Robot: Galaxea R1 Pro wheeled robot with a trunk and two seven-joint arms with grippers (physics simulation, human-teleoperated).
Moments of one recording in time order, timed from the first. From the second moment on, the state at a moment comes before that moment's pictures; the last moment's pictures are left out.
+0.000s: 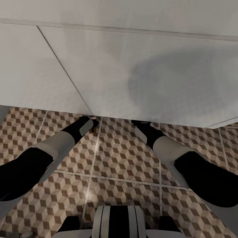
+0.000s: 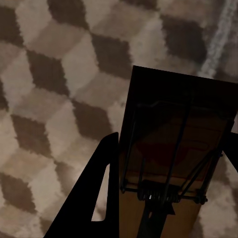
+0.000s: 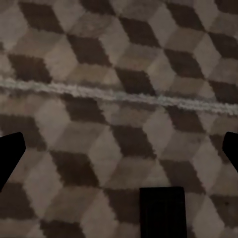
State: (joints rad) left arm -1.41 -0.07 -0.58 -0.26 0.79 0.38 0.44; right arm -1.38 0.17 0.52 -0.21 -0.46 0.10 -0.40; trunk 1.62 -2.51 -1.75
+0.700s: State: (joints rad) left arm -1.40 -0.07 -0.57 -0.23 0.79 0.38 0.44; right arm -1.38 0.17 0.53 -0.21 -0.46 0.05 -0.40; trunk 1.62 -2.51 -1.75
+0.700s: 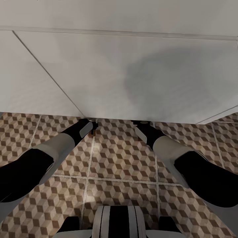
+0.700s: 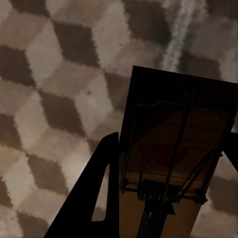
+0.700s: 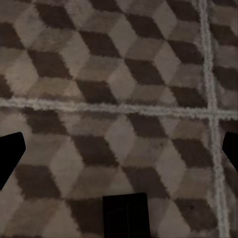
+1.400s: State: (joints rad) left arm -1.40 -0.07 -0.57 -0.24 0.79 0.38 0.44; right arm -1.39 0.17 0.53 -0.21 -0.46 0.06 -0.40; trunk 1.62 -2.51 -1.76
